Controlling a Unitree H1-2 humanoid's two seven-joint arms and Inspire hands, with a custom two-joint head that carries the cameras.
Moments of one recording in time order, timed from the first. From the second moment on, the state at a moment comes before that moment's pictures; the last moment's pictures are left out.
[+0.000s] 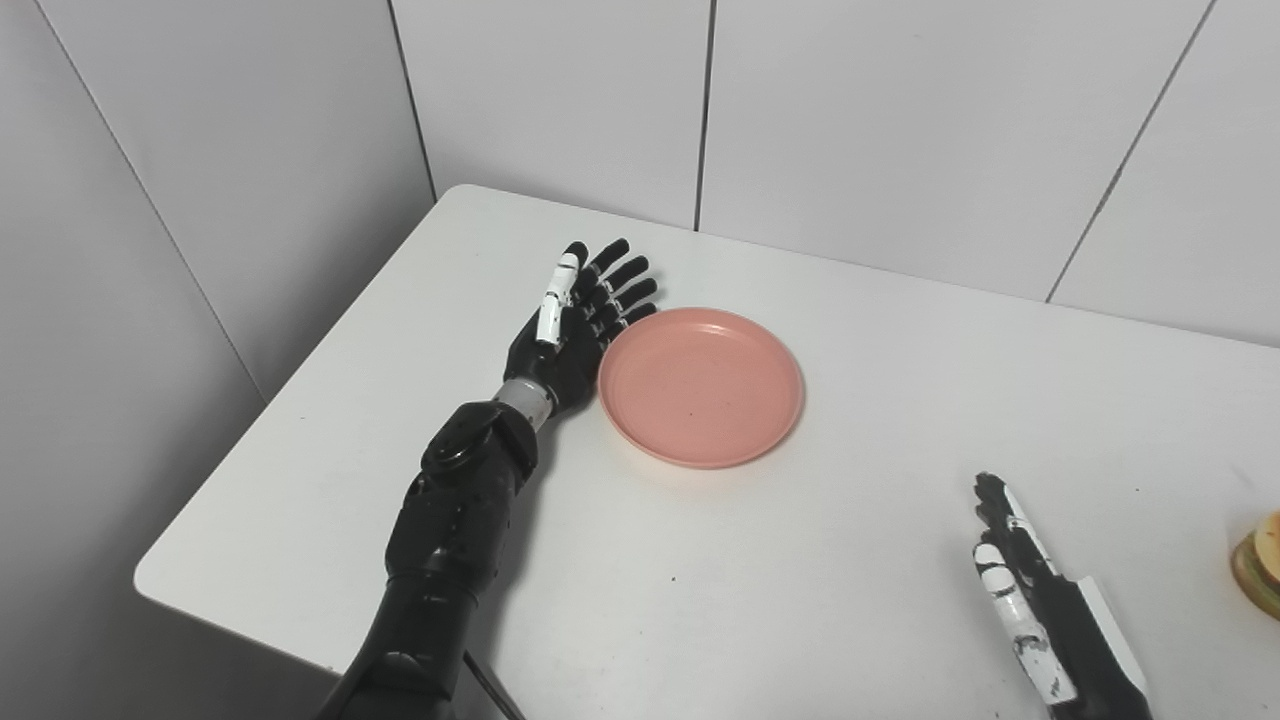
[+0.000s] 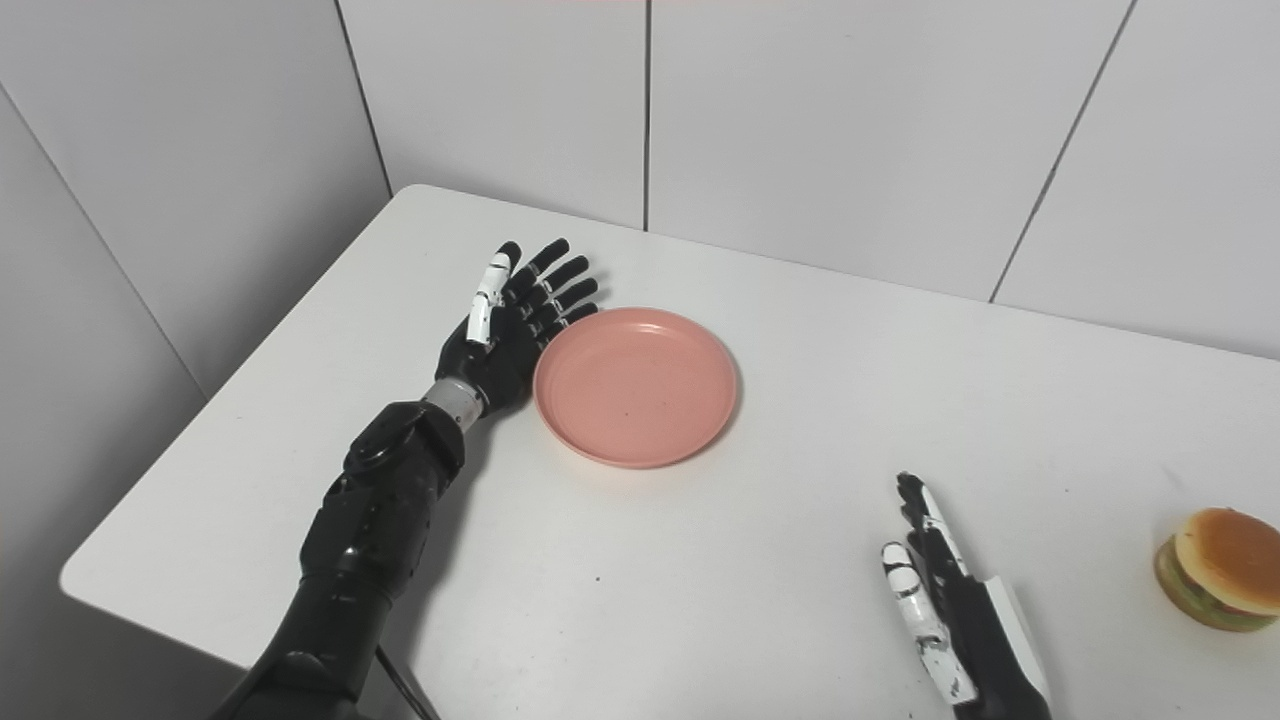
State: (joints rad) left arm -0.49 0.15 0.26 0.38 -0.50 0.23 -0.21; right arm -0.06 -0.18 0.17 -0.19 -0.15 0.07 0.20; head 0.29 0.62
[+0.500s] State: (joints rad) left arm -0.47 0.07 0.11 0.33 -0.46 0.23 -0.25; right arm -0.05 -0.17 0.19 -0.22 -0.22 0.11 0.18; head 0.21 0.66
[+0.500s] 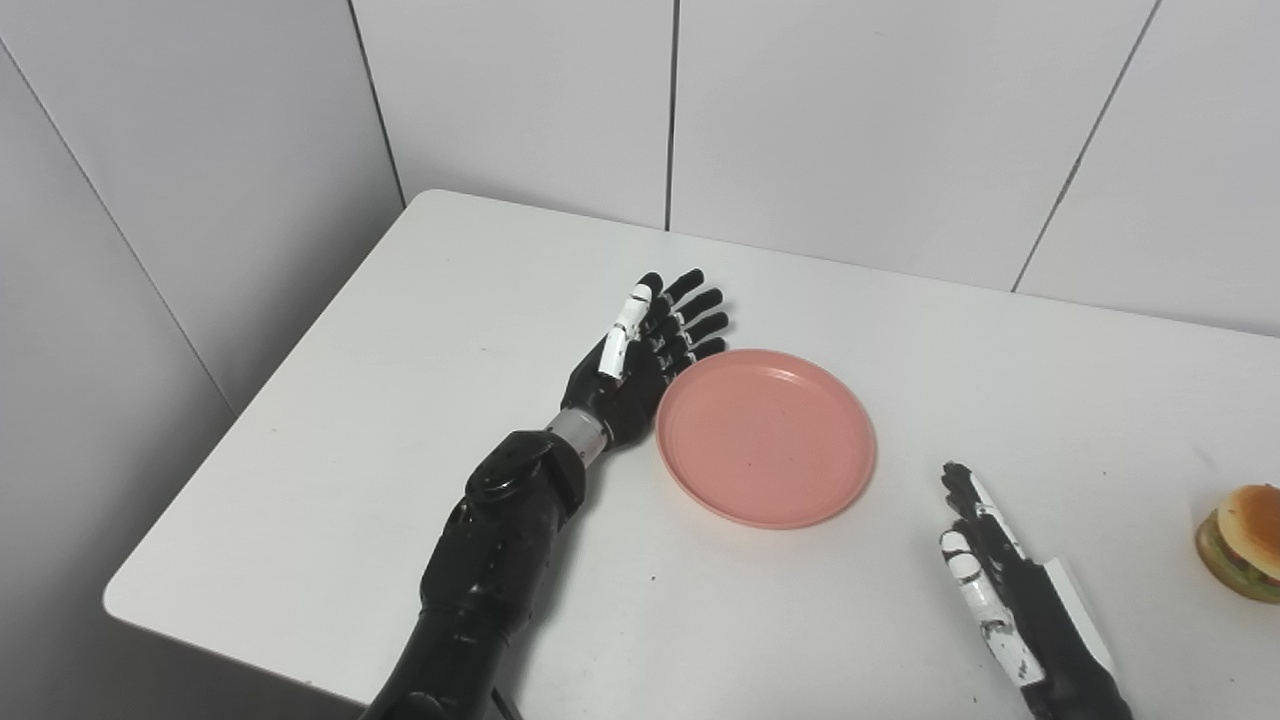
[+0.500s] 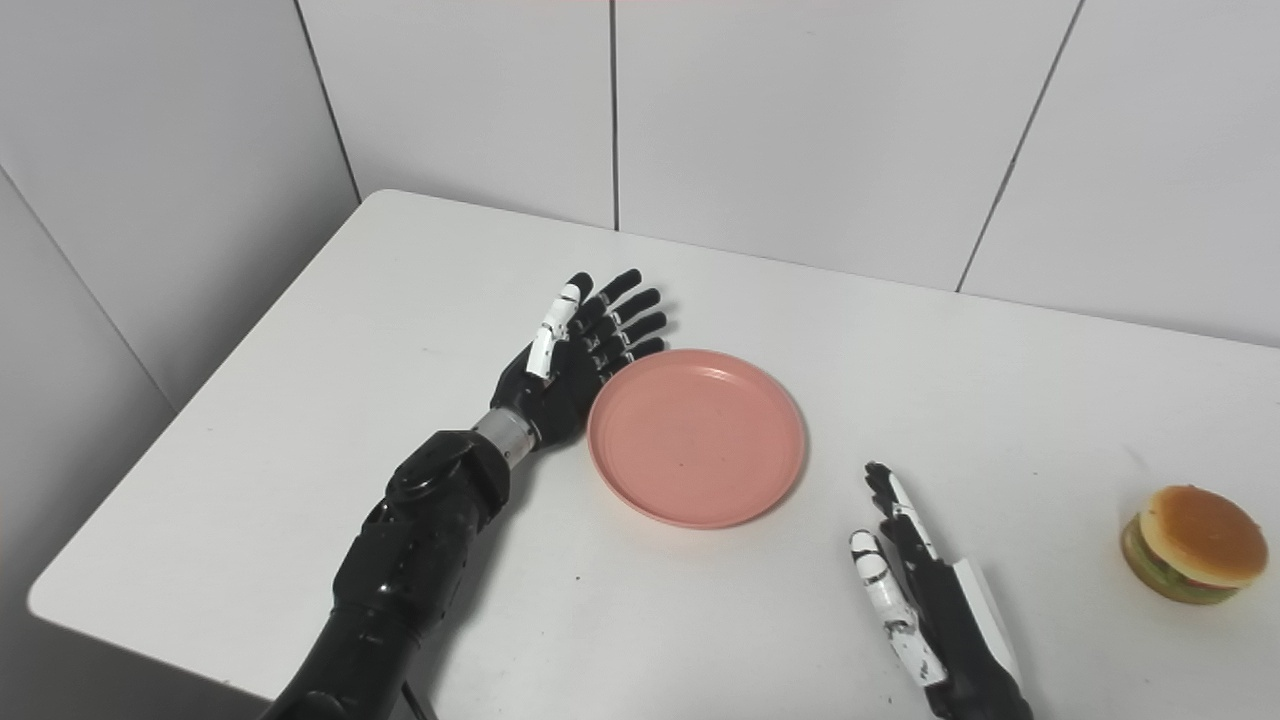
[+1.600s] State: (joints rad) left arm -0.39 0.01 0.04 0.23 -0.46 0.27 -0.26; right arm -0.06 -0.07 0.15 -0.23 -0.28 0.13 0.09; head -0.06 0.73
